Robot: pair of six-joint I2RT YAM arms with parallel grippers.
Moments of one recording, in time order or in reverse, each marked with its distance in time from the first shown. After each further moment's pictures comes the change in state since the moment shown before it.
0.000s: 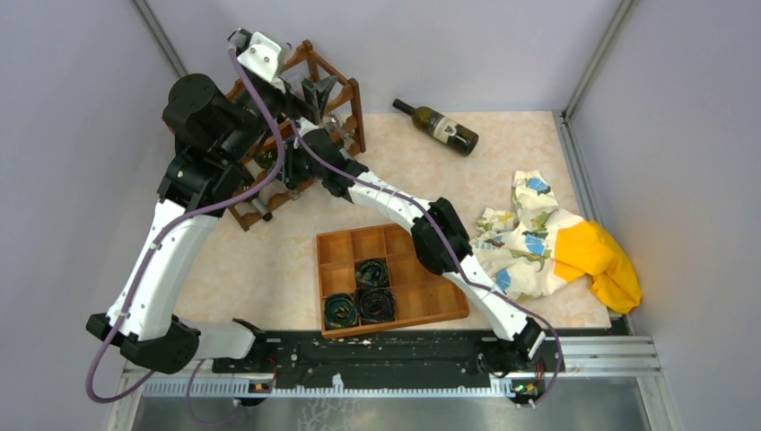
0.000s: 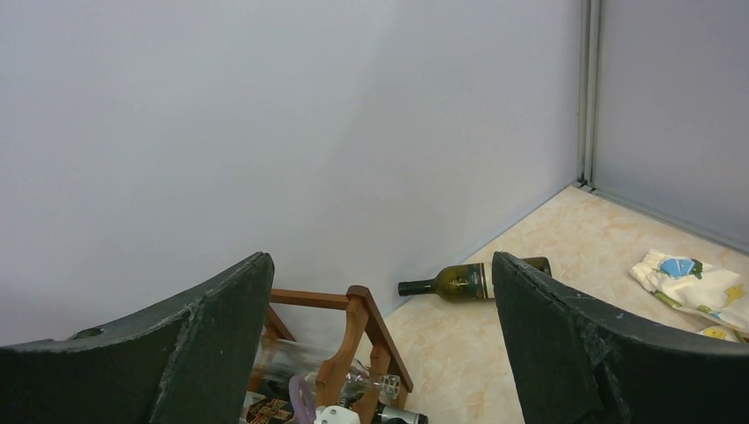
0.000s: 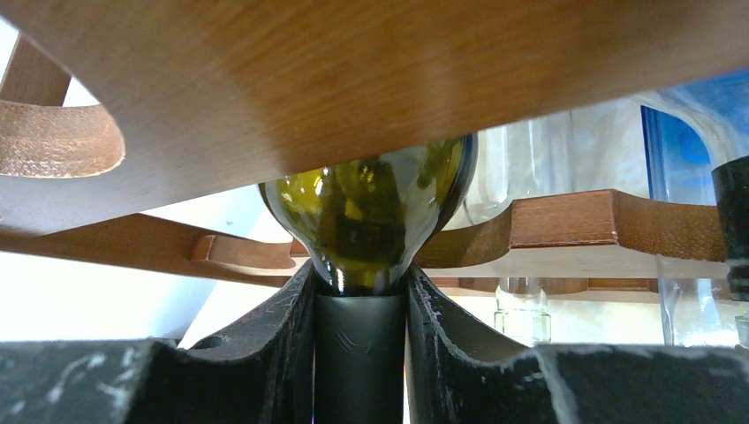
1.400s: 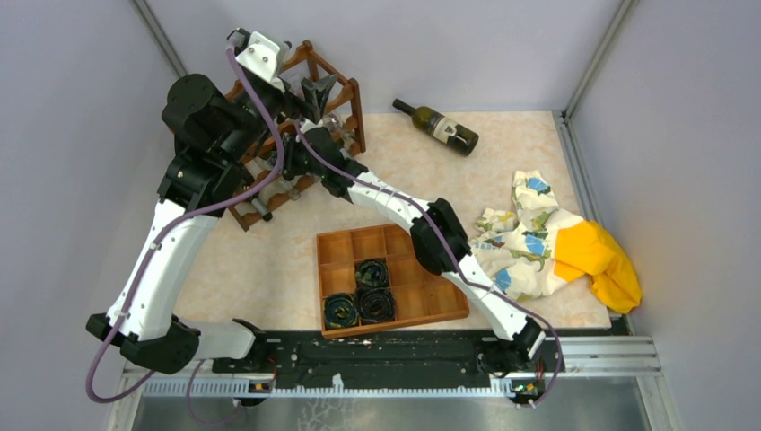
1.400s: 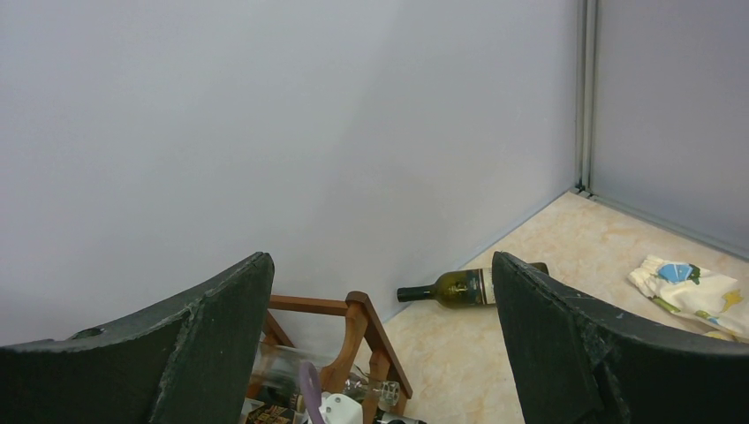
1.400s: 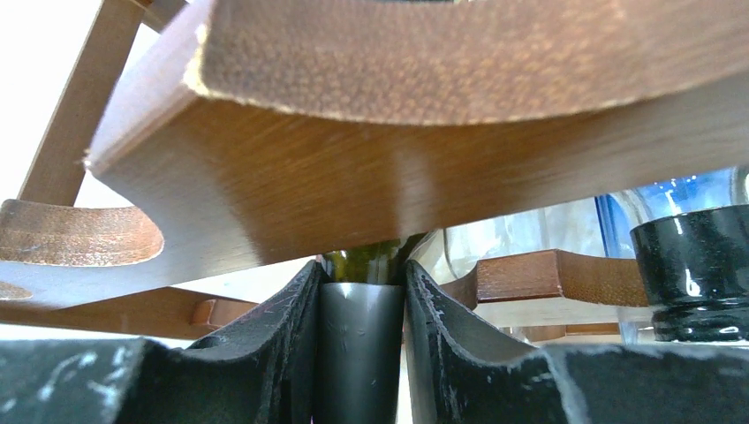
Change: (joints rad) left arm 0.000 0.000 0.000 0.015 0.007 -0.003; right arm 0.000 0.018 0.027 0.077 0.111 0.039
